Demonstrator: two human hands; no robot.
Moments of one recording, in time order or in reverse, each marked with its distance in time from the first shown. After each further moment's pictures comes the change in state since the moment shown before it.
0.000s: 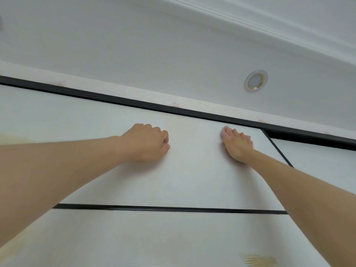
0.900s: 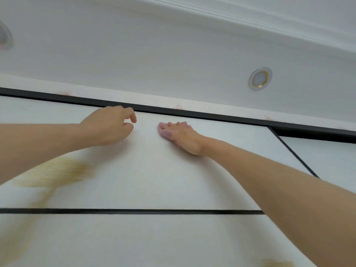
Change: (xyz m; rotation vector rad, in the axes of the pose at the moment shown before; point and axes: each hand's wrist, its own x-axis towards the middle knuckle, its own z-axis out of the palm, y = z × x) left_hand -0.025 -0.083 -0.022 -0.166 0.198 -0.245; right_hand -0.013 -0.142 0.016 0.184 -0.170 -0.736
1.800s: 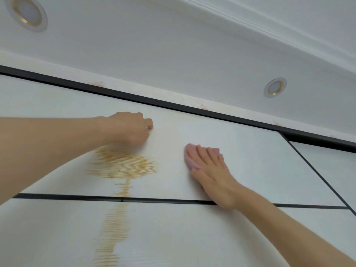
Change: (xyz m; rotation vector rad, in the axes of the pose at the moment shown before) left_hand -0.012 -0.078 -0.010 0.166 -0.318 0.081; right_hand -0.079 -0.123 0.052 -0.297 0.080 0.222
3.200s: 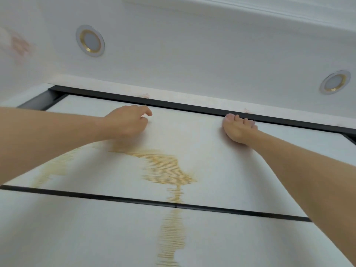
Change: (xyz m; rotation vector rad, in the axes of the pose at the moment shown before) left_hand -0.032 -0.117 -0.001 -0.241 0.213 -0.159; right_hand 0.186 0.016 0.001 0.175 0.042 0.506
